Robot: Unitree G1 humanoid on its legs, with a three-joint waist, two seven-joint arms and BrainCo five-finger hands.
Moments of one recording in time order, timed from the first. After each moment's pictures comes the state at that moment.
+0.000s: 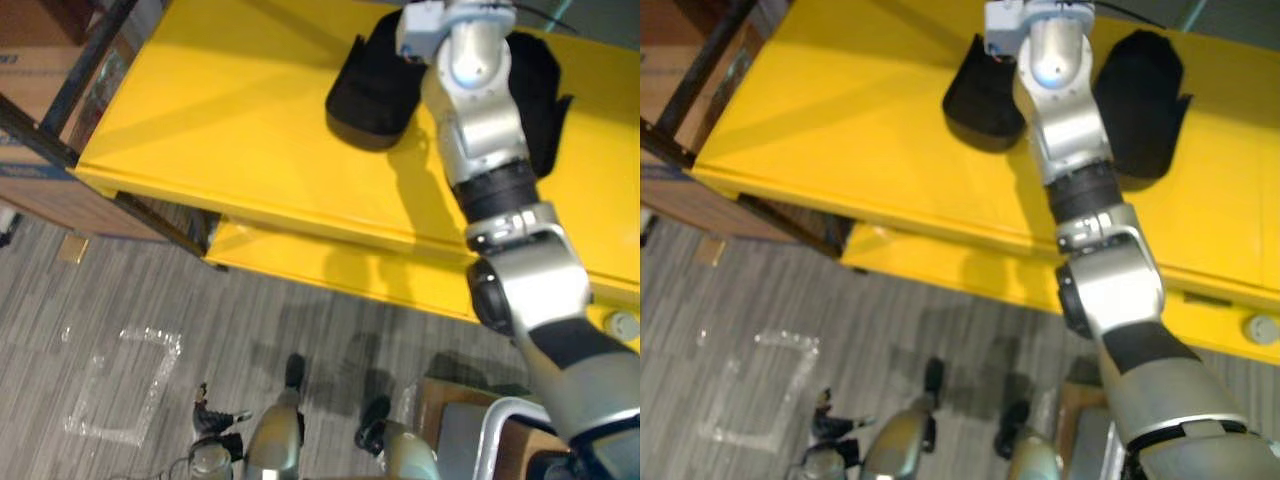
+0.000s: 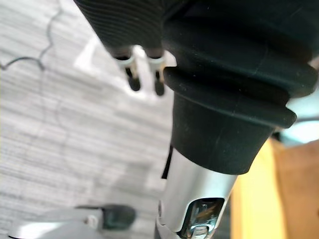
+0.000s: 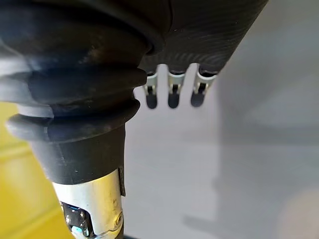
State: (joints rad) left arm 0.11 0.06 0.09 0.75 0.02 -0.18 0.34; right arm -1.54 -0.23 0.07 0.87 0.18 -0.20 -0.31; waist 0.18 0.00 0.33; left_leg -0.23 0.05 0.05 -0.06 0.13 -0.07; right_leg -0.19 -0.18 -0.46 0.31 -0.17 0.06
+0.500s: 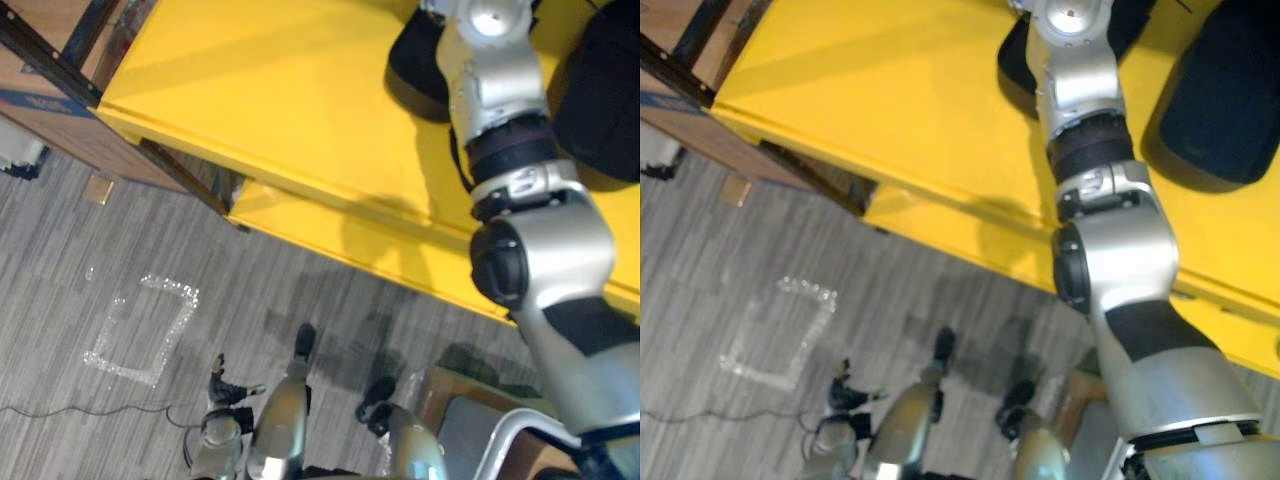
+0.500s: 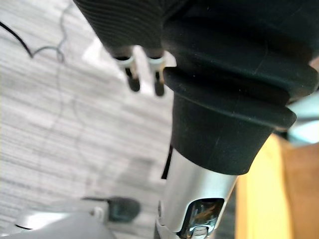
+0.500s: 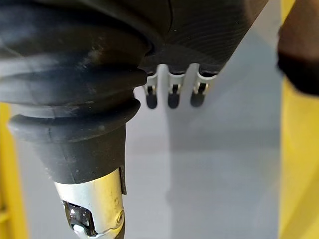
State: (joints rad) left arm 0.01 0.08 0.02 0.80 0.00 -0.20 0.35; right arm -1.63 -0.23 -0.07 0.99 -0.02 -0.12 -0.52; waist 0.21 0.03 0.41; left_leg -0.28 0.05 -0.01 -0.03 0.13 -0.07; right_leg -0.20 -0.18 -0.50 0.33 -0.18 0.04
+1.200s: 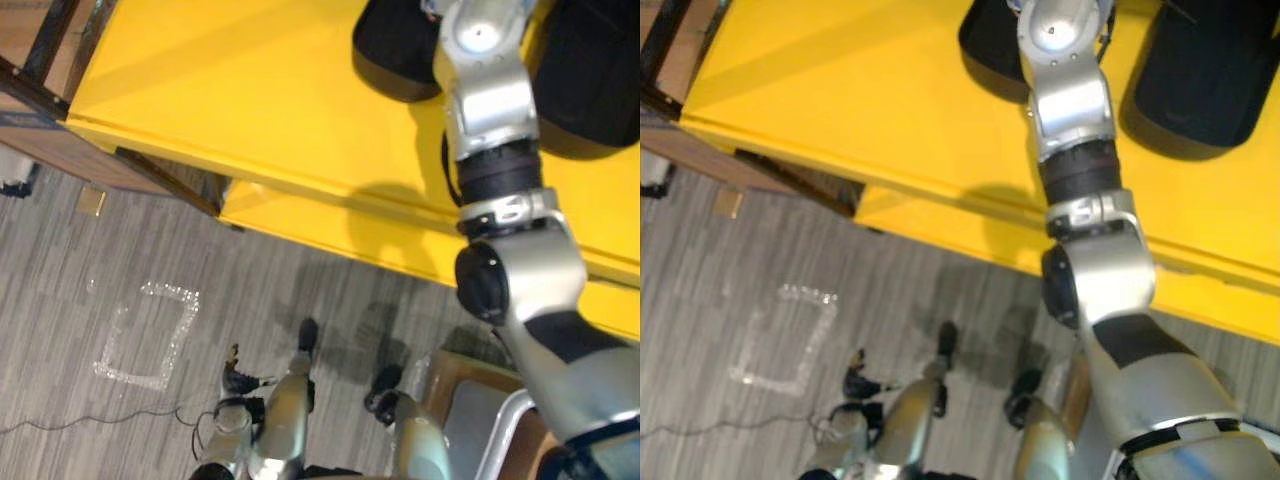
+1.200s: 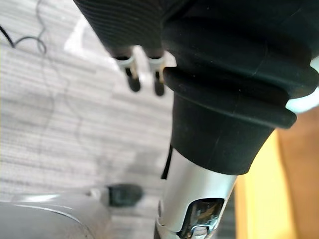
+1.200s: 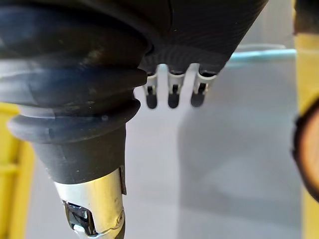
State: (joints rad) left arm -0.04 0.07 -0.06 0.83 -0.04 -0.20 0.35; right arm -1.46 -0.21 -0.08 0.56 -0.20 -0.07 -0.59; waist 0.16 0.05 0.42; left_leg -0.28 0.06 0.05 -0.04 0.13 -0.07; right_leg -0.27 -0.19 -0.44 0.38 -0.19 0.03
